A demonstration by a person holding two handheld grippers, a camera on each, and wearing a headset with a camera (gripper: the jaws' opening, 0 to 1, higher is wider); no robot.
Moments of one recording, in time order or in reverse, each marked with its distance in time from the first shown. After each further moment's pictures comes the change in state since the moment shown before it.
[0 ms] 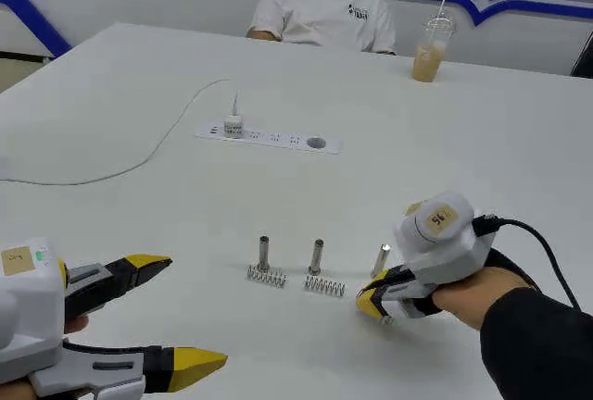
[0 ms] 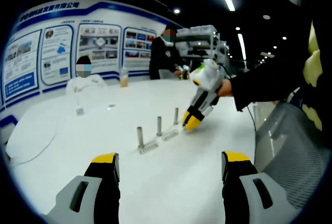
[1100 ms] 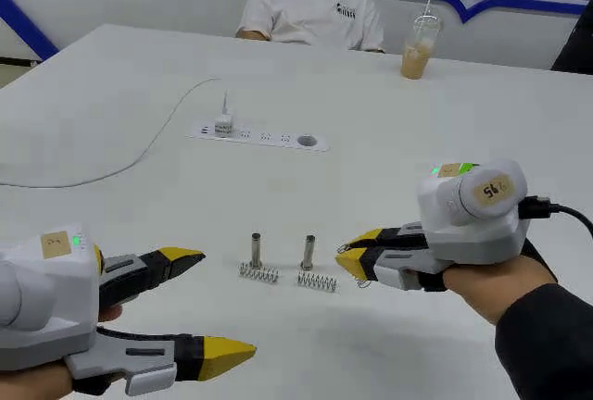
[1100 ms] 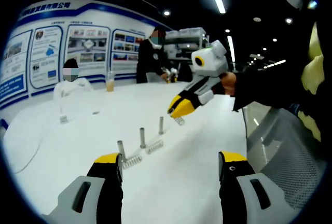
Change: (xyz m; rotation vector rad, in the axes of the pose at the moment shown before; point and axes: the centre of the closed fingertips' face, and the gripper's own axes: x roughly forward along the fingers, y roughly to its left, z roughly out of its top) left arm 0.030 -0.027 0.022 0.009 -0.025 -0.111; right arm -0.059 0.037 0.082 0.016 -0.337 0.002
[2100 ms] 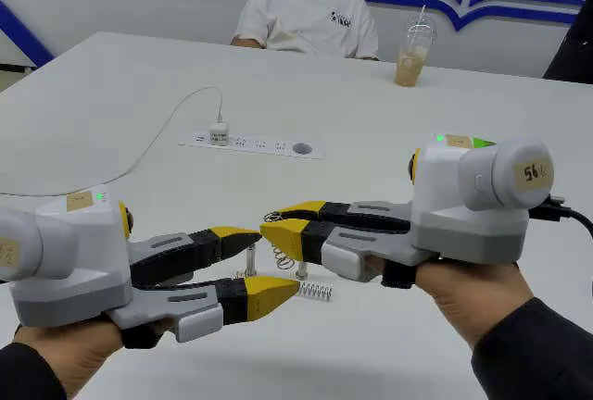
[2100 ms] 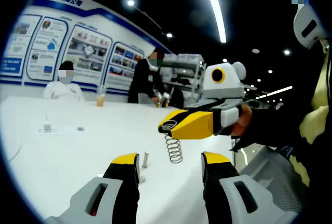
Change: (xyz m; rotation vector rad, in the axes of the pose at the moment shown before) left arm 0.023 -0.013 0.066 -0.145 -0.203 -0.092; right arm -0.013 0.075 0.088 0.094 -0.315 0.206
